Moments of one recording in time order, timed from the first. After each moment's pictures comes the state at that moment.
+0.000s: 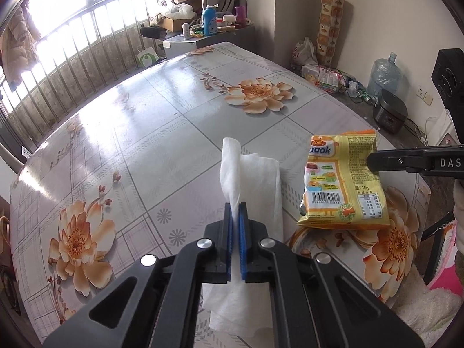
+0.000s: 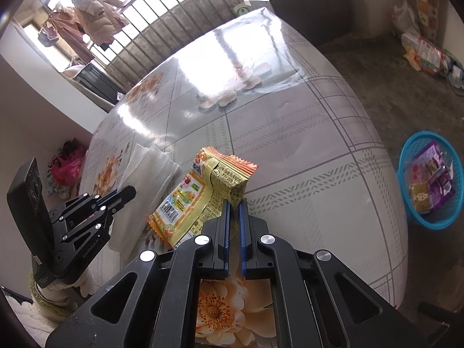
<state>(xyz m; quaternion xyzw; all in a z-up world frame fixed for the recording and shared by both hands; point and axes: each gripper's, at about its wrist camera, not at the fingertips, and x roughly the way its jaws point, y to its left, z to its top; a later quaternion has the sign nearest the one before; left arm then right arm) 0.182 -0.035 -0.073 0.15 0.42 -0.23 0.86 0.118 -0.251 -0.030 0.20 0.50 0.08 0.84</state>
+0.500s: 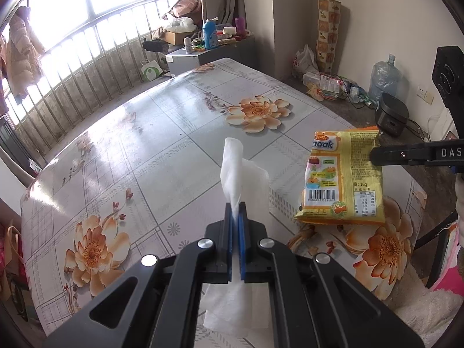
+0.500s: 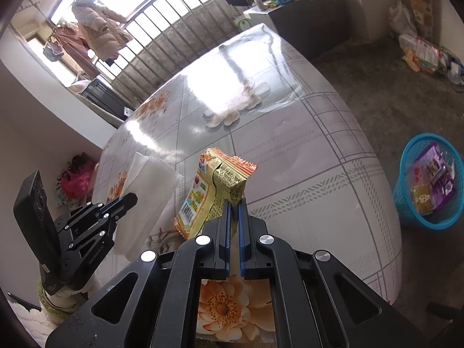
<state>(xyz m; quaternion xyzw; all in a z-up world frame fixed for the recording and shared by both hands) 0.168 -0.036 -0.049 0.16 0.39 -0.22 0.88 0.107 -0.266 -0.013 0.23 0.46 0.08 0.85</state>
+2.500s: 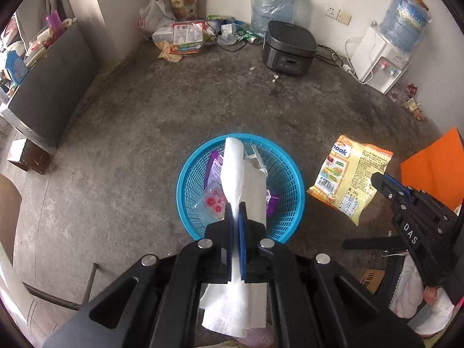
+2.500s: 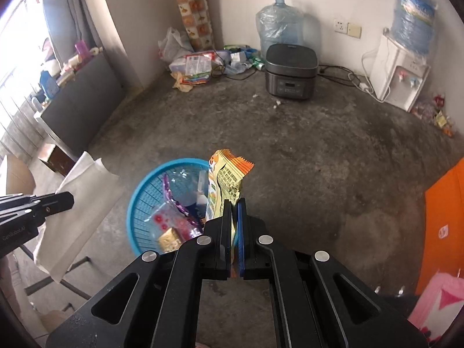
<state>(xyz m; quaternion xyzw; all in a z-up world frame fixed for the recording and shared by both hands) 0.204 -0.525 -0.147 0.28 0.49 -0.44 0.70 0.008 -0.566 -0.127 0.25 0.40 -0.39 0.79</state>
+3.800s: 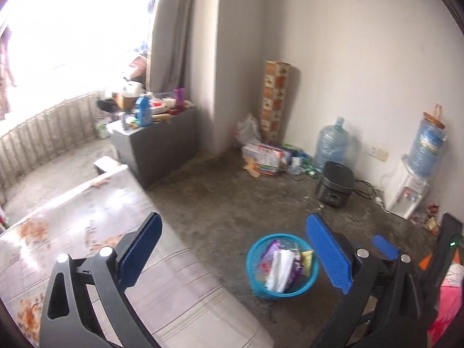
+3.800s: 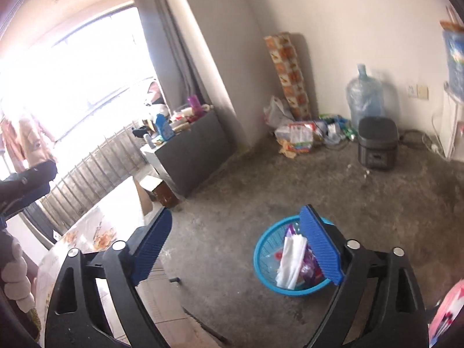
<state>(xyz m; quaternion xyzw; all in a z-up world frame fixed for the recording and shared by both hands) 0.115 -0.264 0.079 0.07 0.27 -0.31 0.91 -0.026 -0.398 0.060 0.19 0.19 -0.20 0.94</state>
